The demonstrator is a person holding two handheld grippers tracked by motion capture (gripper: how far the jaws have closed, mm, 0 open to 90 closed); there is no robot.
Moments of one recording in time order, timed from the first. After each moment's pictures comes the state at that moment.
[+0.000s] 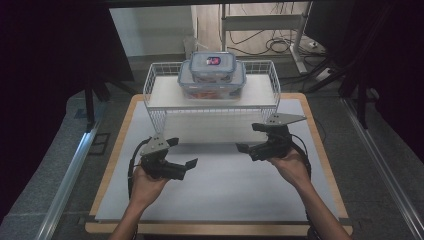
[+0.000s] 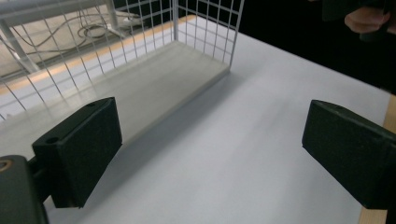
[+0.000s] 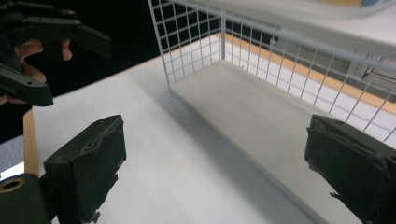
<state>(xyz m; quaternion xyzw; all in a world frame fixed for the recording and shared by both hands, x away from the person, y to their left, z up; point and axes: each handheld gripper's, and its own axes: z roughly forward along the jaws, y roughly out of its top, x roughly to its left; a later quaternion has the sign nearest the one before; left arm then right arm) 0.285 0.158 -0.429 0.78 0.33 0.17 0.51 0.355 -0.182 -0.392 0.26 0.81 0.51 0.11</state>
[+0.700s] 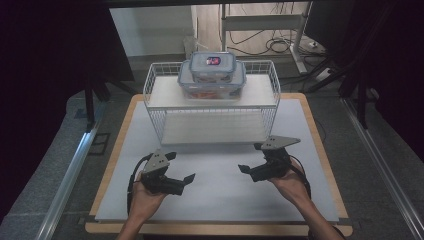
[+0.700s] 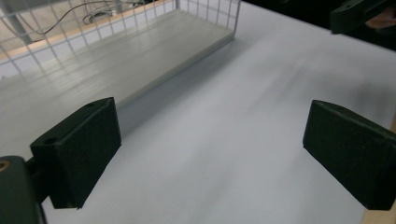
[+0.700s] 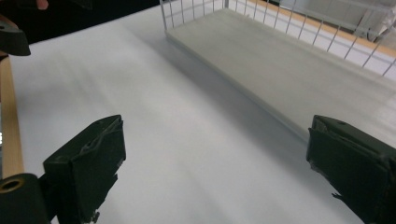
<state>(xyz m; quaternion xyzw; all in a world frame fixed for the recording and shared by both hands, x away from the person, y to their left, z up) 0.263 0.163 -0.470 0.79 0.33 0.18 0.49 0.332 -0.190 -0.448 0.25 0.84 0.46 0.12</state>
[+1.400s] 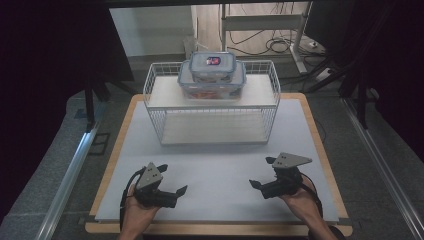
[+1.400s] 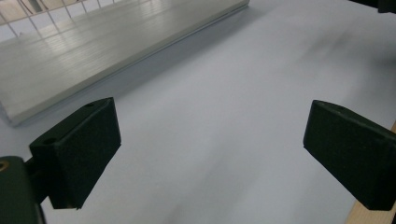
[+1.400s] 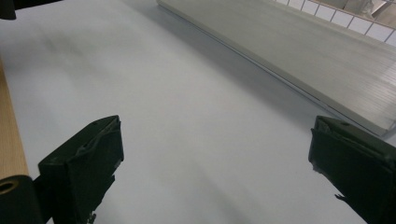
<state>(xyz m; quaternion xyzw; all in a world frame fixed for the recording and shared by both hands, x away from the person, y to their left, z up) 0.234 0.179 -0.494 0.79 0.36 0.19 0.46 0.298 -0.222 -0.473 0.26 0.84 0.44 0.15</state>
